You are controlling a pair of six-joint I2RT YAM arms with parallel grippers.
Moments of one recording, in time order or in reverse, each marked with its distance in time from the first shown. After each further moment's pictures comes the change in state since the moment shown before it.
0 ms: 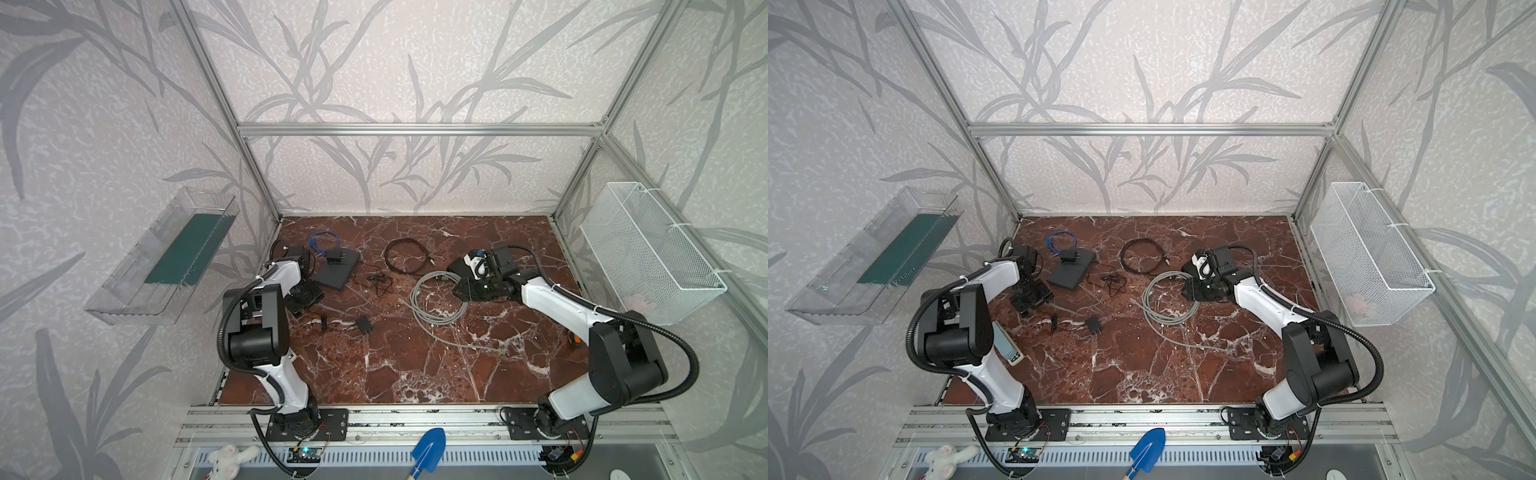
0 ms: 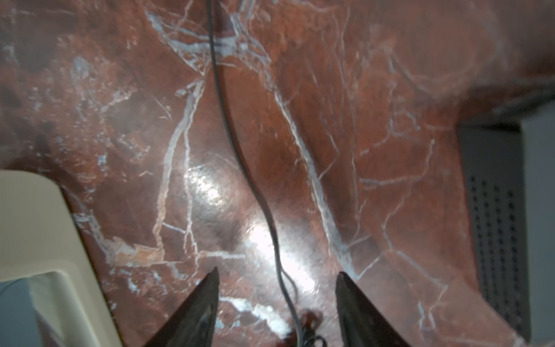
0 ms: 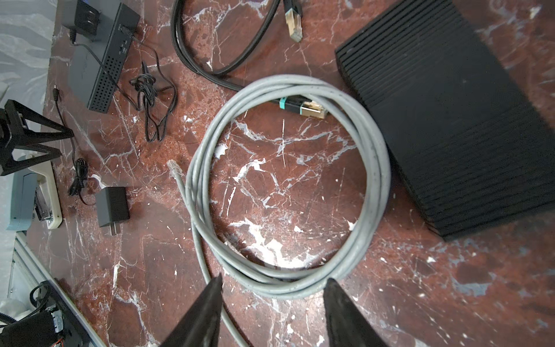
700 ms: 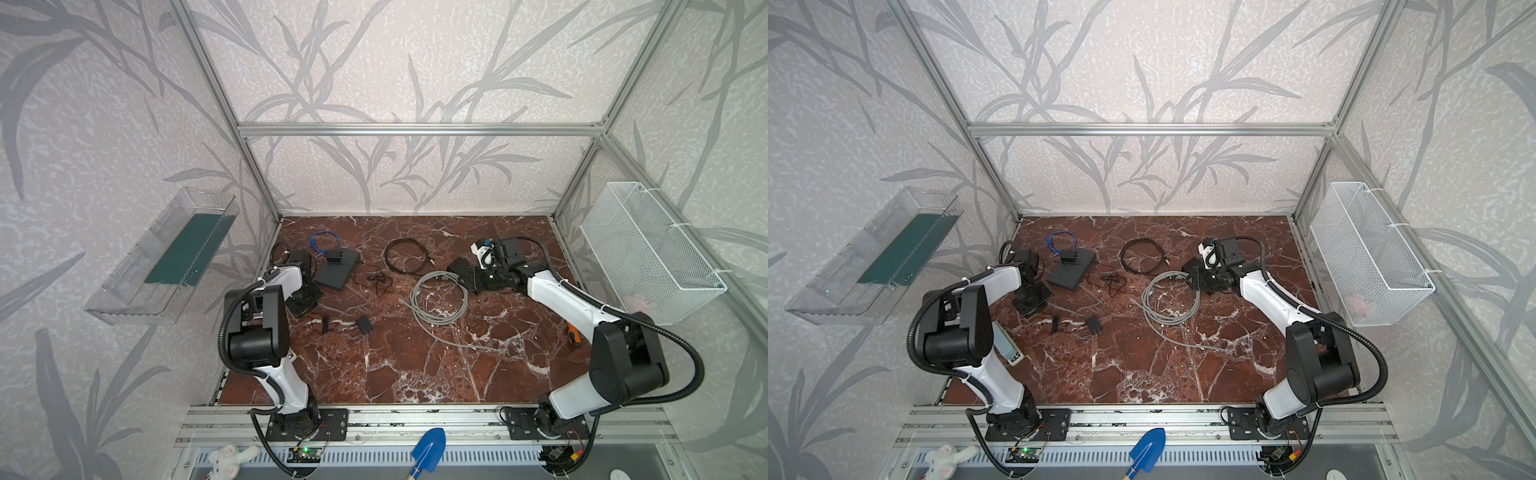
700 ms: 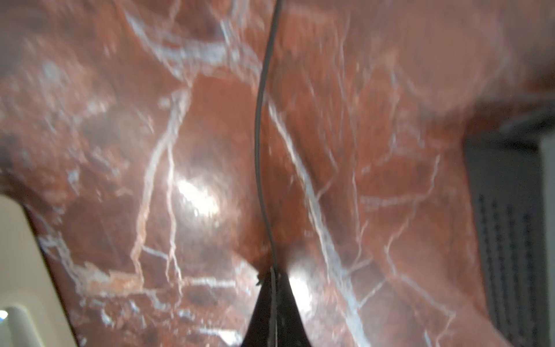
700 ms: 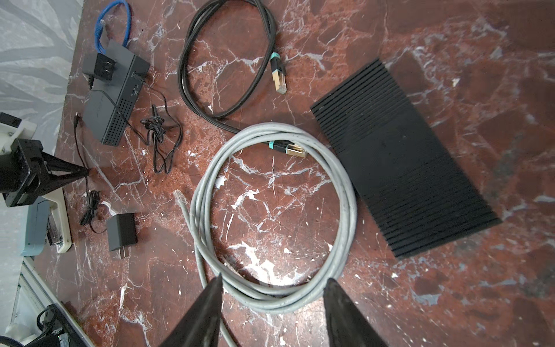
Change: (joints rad) left arm -0.028 -0.055 -0.106 0.102 0.019 -0.024; right arm -0.054 0.000 0.076 -0.026 0.001 -0.008
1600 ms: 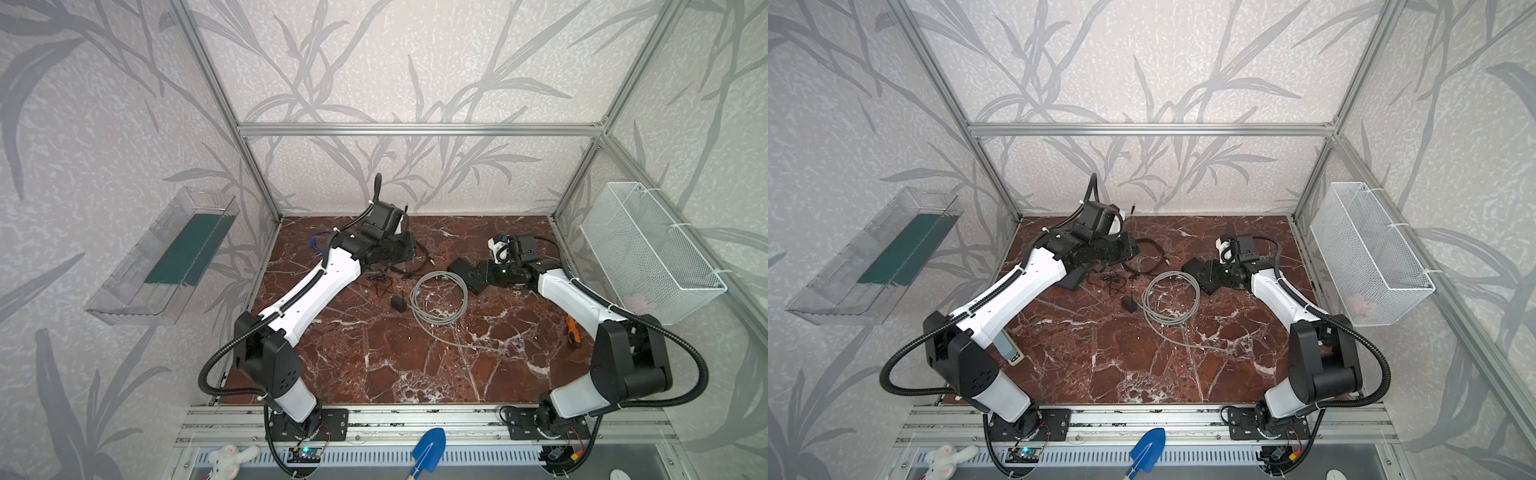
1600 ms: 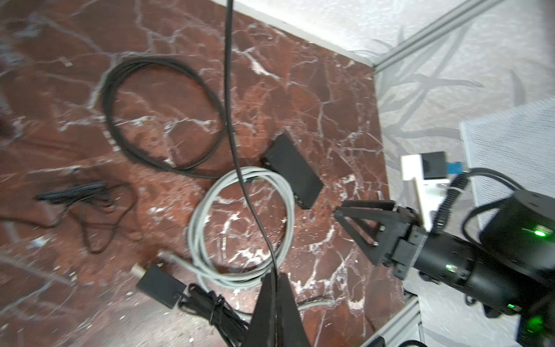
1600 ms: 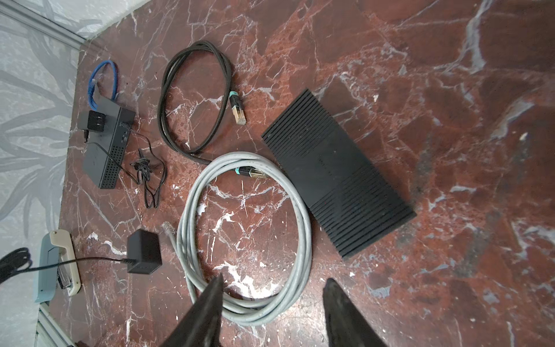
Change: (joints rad) left arm -0.716 -0.065 0.634 0.000 0.284 0.003; right arm -0.127 -0.007 -0.003 0.021 -0.016 0.070
